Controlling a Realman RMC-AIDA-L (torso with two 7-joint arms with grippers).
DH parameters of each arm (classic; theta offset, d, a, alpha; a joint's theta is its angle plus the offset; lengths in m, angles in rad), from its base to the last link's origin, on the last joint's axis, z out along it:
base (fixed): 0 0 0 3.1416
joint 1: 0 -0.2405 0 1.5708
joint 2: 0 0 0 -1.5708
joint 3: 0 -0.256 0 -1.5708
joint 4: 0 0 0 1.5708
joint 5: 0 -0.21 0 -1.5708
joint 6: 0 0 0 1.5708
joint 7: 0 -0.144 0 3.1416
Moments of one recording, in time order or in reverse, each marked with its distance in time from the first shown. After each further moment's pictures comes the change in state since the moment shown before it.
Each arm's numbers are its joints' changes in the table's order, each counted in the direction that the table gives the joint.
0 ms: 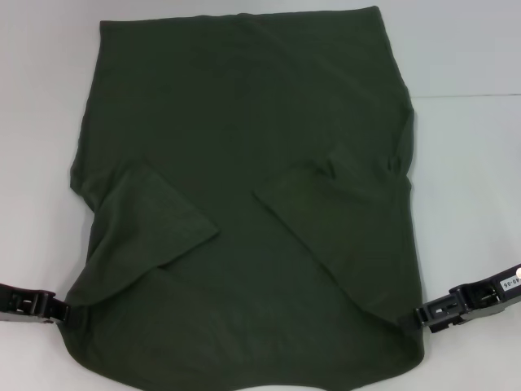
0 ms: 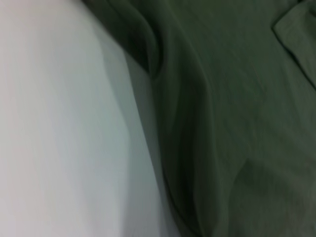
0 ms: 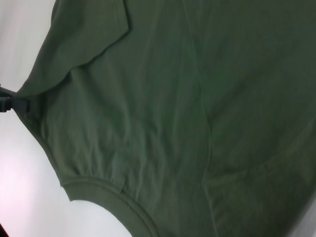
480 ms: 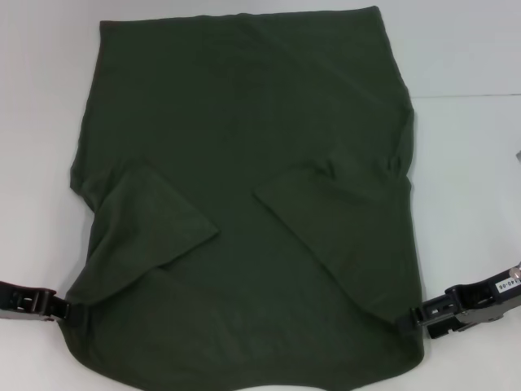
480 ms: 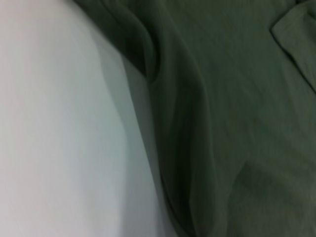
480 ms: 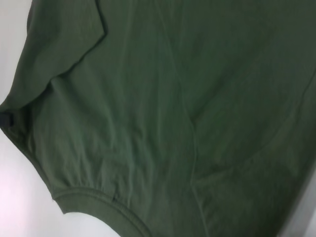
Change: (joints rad) left arm 0.006 0.001 0.000 0.000 0.000 0.000 0.000; right arm -0.010 0.001 0.004 -0.035 0.010 -0.032 -0.087
